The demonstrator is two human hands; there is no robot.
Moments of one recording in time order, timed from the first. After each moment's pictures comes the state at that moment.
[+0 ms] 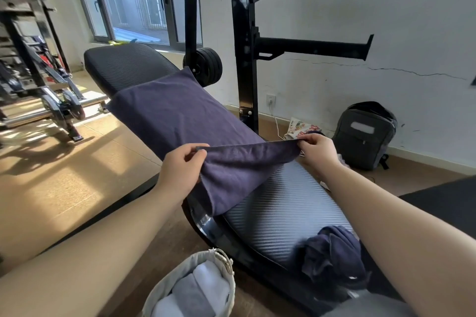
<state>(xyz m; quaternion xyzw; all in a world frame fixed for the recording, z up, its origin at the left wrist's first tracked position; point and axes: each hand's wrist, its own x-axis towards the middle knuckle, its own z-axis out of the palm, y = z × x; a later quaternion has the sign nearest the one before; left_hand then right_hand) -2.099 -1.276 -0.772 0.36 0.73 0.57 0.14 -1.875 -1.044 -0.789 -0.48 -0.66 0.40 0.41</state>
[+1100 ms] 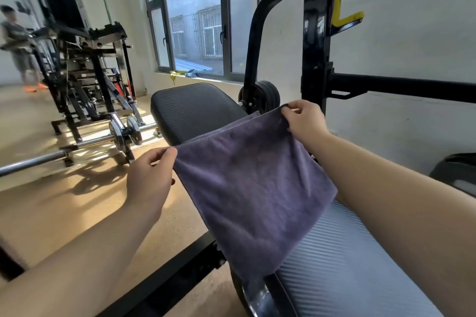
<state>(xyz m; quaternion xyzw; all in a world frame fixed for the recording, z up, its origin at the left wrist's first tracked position) -2.295 -1.275 -0.701 0.18 0.71 0.68 0.00 -2.173 -0.986 -0.654 -0.32 -0.75 0.38 0.44</state>
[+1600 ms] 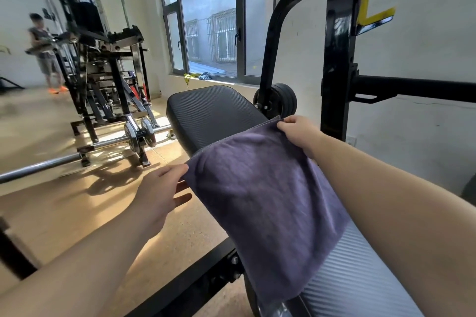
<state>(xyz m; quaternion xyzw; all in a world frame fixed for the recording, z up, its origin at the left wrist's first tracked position) -2.335 -1.278 -0.715 0.14 0.68 0.70 0.17 -2.243 -0.976 -0.671 -0.33 -0.78 0.42 0.31</state>
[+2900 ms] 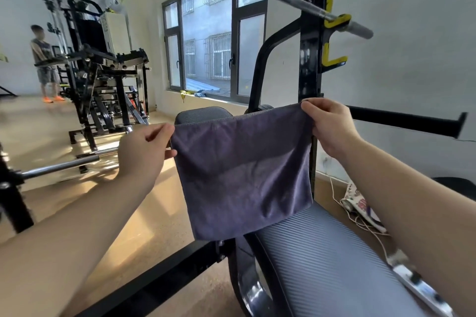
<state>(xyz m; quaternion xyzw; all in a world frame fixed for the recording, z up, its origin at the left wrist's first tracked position) -2.249 -1.360 -0.616 0.21 0.66 0.72 -0.08 -2.058 -1.080 -0.570 -0.20 -0.64 0.54 0.50</state>
